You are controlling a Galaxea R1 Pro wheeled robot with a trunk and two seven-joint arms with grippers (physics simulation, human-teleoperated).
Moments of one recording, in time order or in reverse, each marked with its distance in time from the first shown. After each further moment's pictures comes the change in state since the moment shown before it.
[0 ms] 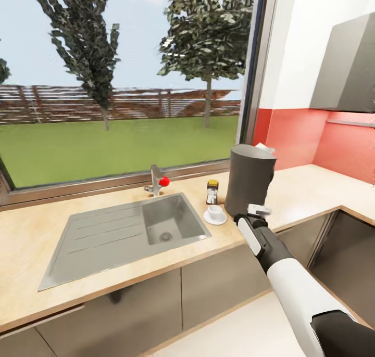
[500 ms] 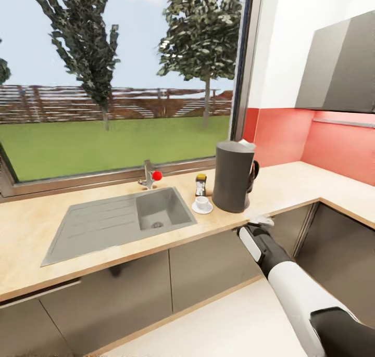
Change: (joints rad) left arm -0.004 0.000 0.003 -0.010 0.000 -0.001 0.001; right arm 0.000 -0.010 -0.002 0.149 0.004 -0.002 0.000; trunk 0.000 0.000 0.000
